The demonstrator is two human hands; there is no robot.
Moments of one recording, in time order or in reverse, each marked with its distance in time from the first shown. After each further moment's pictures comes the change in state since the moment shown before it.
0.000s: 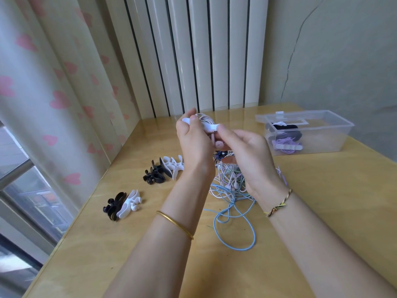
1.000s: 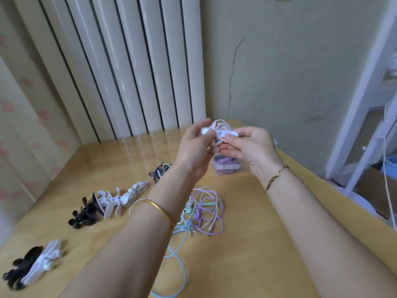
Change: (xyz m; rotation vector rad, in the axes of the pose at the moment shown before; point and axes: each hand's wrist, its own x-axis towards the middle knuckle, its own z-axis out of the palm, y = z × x) left_hand 0.001 -0.044 0.122 0.057 -0.536 -0.268; right_hand 0.075 -0.027 -0.146 0.064 0.150 0.083
